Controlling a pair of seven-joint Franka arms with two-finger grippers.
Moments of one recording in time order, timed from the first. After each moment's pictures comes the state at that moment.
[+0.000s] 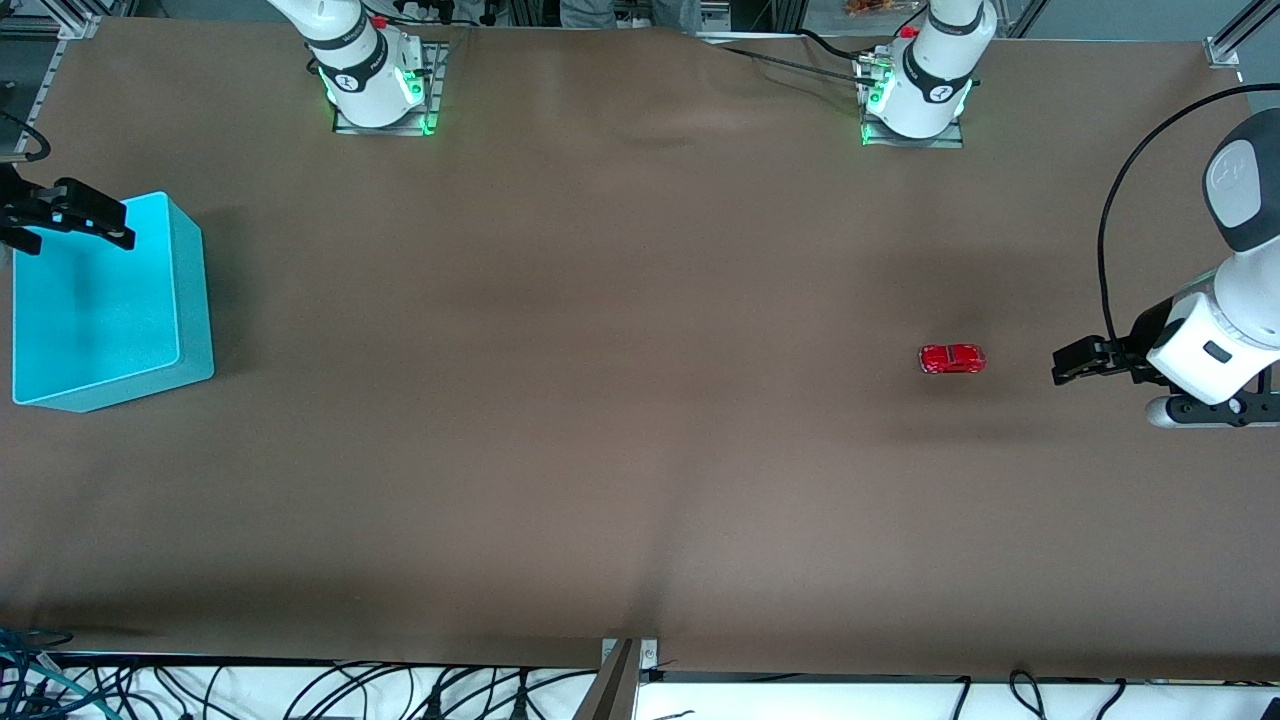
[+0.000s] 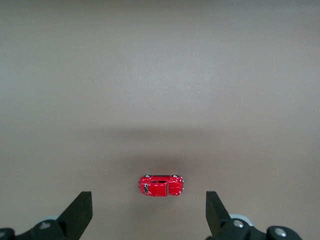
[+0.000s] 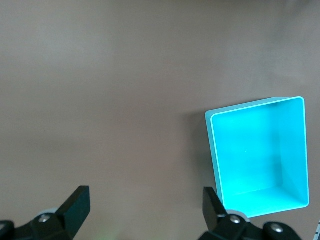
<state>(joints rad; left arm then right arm) 0.10 0.28 -0.09 -1.54 0.03 1.81 -0.03 -0.02 0.06 -0.04 -1.52 -0.04 1.52 -0.15</state>
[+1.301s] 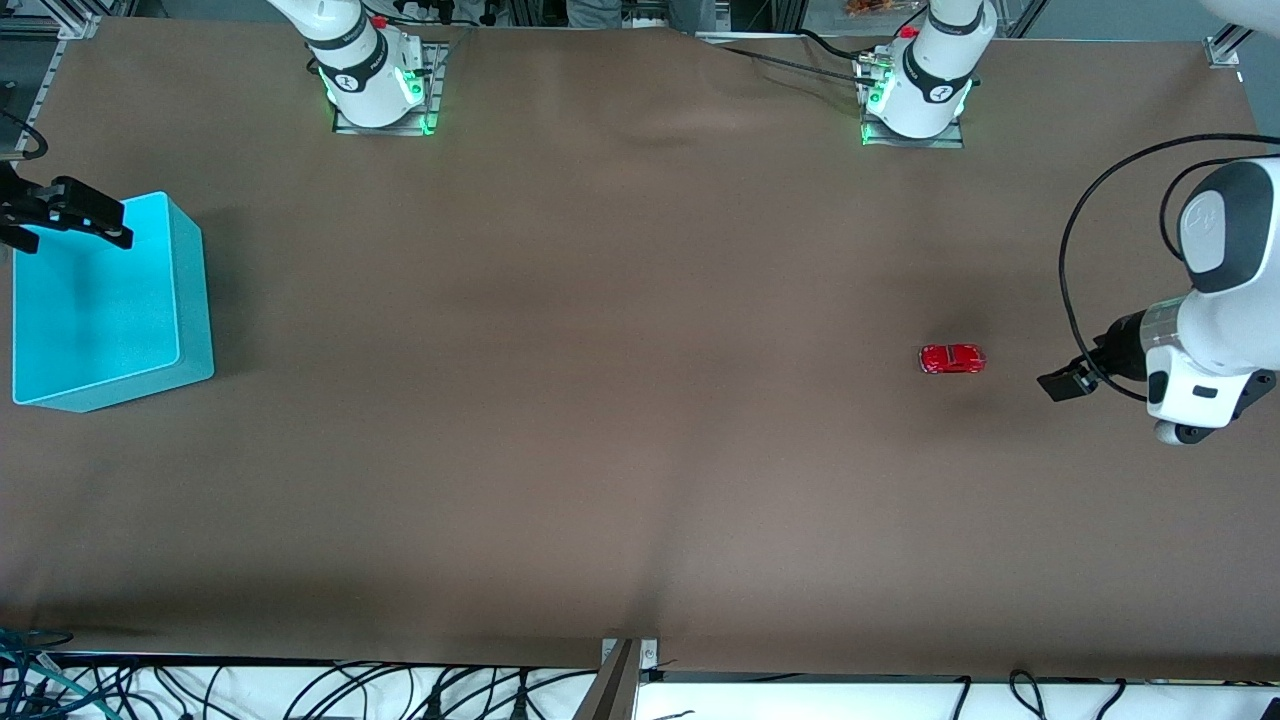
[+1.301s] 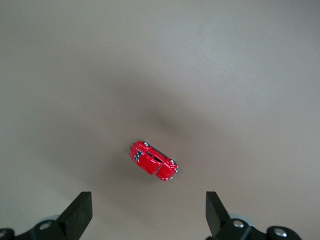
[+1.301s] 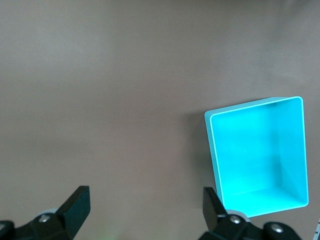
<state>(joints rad) 0.10 0.35 -0.06 -1.57 0.02 1.74 -0.63 -0.02 0.06 -0.04 -1.51 -0.04 1.52 -0.15</state>
